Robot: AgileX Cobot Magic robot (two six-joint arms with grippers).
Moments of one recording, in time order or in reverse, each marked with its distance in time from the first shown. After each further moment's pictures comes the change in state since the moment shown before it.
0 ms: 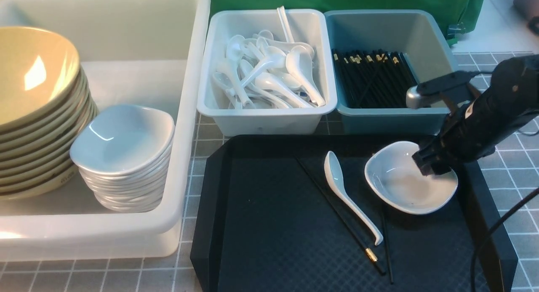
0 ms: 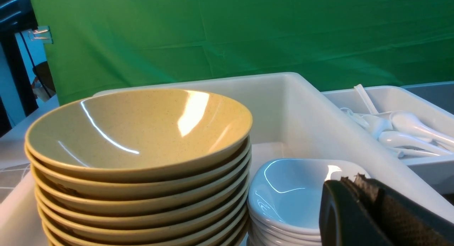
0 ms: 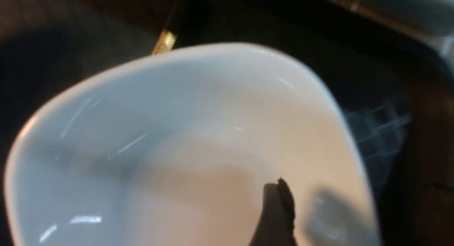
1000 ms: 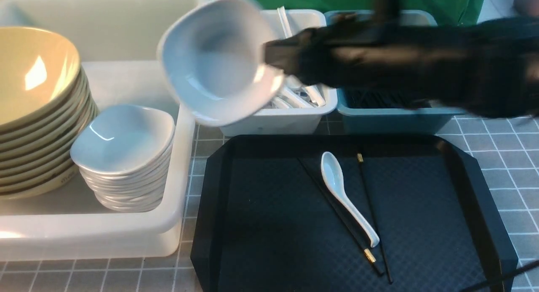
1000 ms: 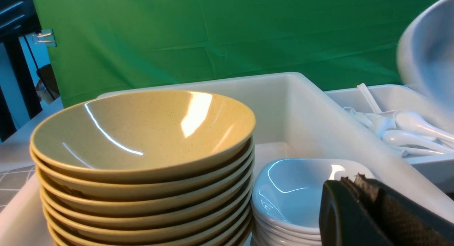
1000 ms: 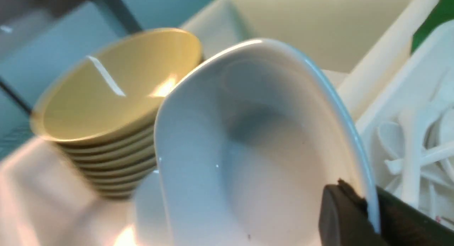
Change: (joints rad) right arm 0.481 -0.135 -0.128 1.701 -0.439 -1.256; left arm 0.000 0.000 0.000 0.008 -0.001 0.000
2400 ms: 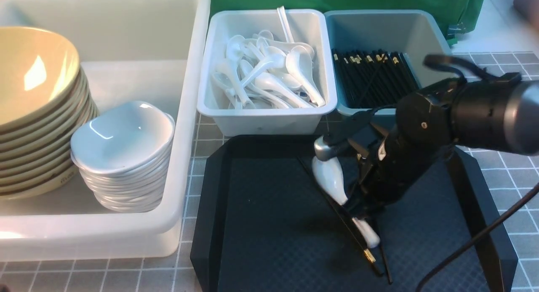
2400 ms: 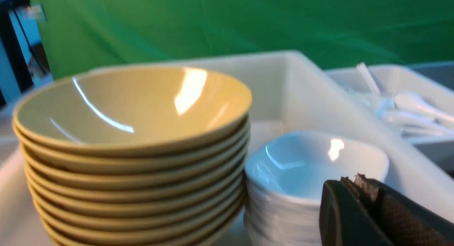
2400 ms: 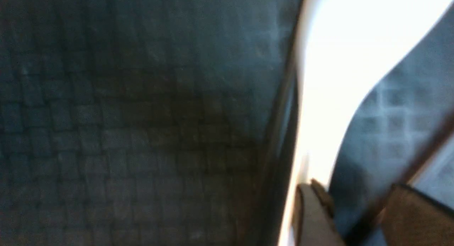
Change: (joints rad) right arm -0.131 0.163 0.111 -1.650 0.527 1.245; left arm -0.001 0.073 -0.008 -0.031 0.032 -0.002
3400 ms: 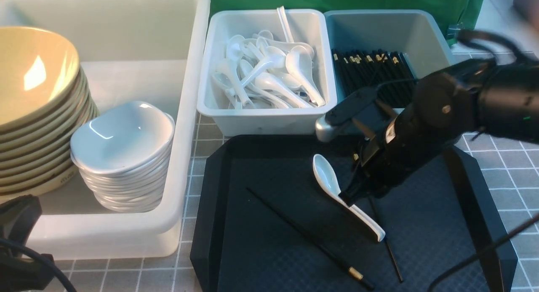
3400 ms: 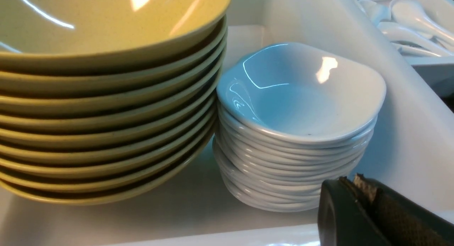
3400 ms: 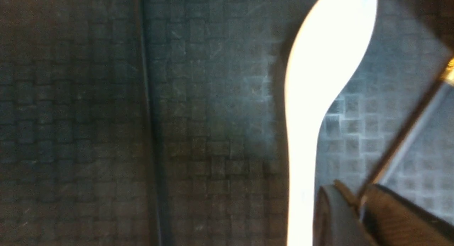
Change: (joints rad) right arm 0.001 -0.074 -0.006 0.015 -0.025 -0.050; left arm 0.000 0.276 -0.061 -0.148 0.040 0.053
